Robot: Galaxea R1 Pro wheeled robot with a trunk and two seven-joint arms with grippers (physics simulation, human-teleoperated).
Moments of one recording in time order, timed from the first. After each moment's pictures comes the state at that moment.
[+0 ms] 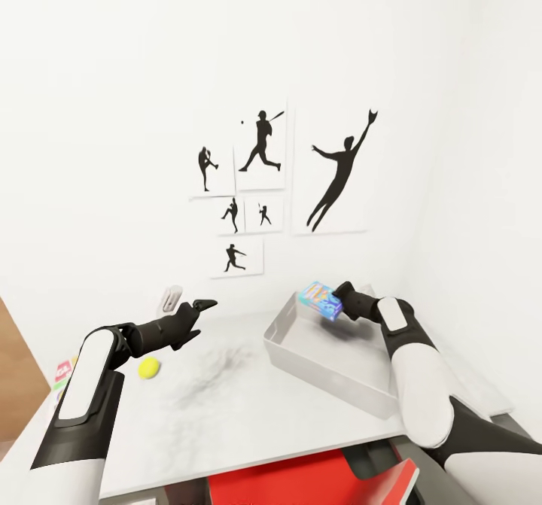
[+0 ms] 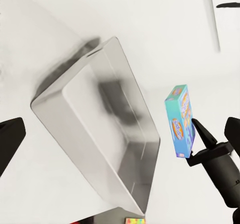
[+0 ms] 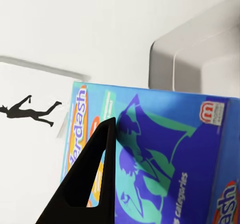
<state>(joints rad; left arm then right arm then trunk) -0.52 -0.01 0.16 -1.48 1.40 0.96 0.57 -1.01 0.08 -0.63 -0.55 -0.42 0.64 0.08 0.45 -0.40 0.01</state>
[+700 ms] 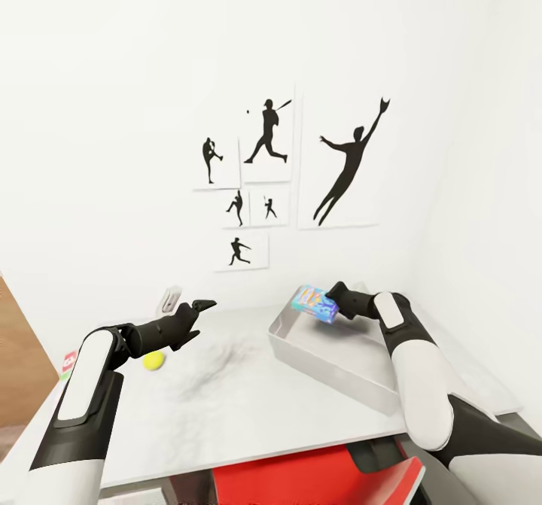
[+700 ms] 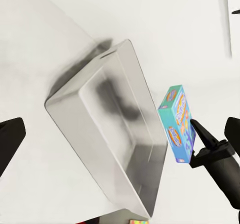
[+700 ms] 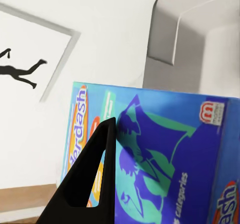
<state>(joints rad) -0.52 -0.01 0.17 -1.48 1.40 0.96 0.57 -1.02 0.07 -0.52 -0.55 -0.42 0.73 0.09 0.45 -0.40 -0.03</state>
